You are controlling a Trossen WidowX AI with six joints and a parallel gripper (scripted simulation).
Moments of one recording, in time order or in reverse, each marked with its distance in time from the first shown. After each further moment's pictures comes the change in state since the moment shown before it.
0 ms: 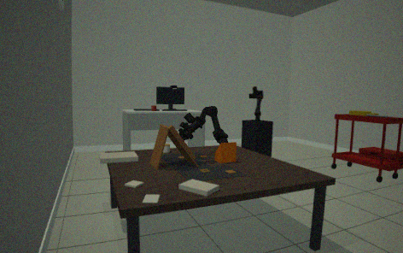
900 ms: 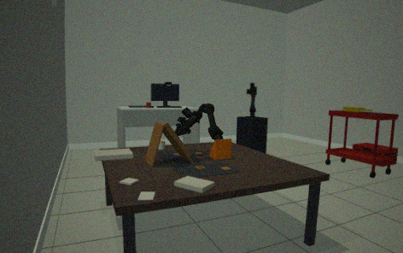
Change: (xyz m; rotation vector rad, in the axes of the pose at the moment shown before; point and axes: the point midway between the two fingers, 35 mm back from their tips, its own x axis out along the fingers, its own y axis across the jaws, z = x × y) arm -0.024 0.004 0.001 -0.001 0.003 0.002
